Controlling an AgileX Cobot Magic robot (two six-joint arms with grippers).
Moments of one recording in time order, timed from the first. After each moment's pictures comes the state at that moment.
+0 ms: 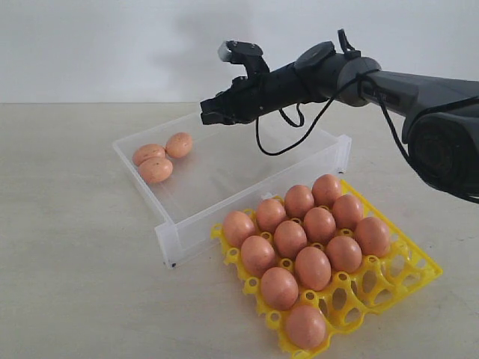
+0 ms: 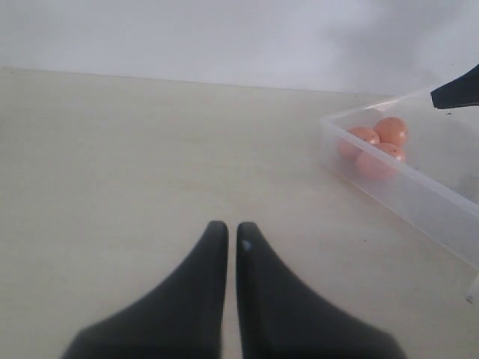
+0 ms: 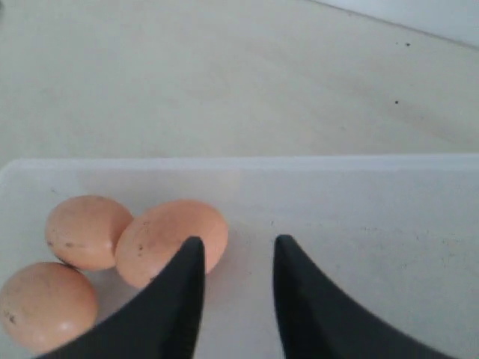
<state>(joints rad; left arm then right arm) 0.00 0.00 0.00 0.04 0.34 -0.08 0.21 2.60 -2.22 1.06 0.74 -0.92</state>
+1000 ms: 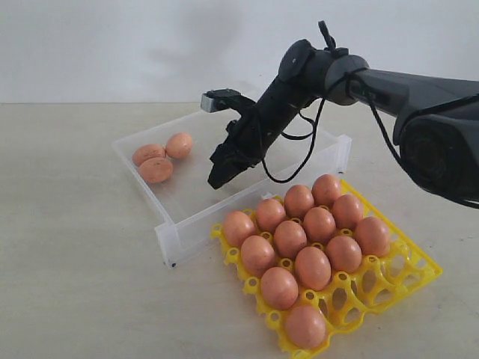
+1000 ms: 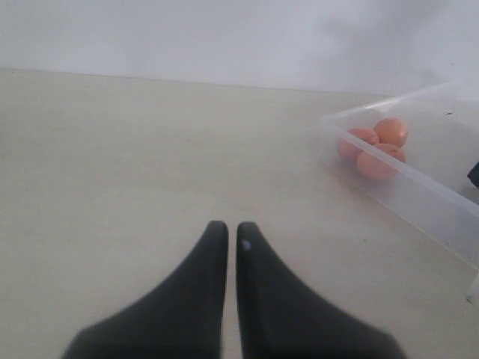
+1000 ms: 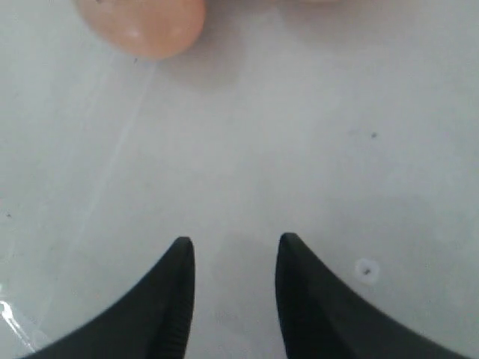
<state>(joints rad) 0.00 0.00 0.00 0.04 0.34 -0.08 0.26 2.59 -2.23 0.66 1.18 -0.79</state>
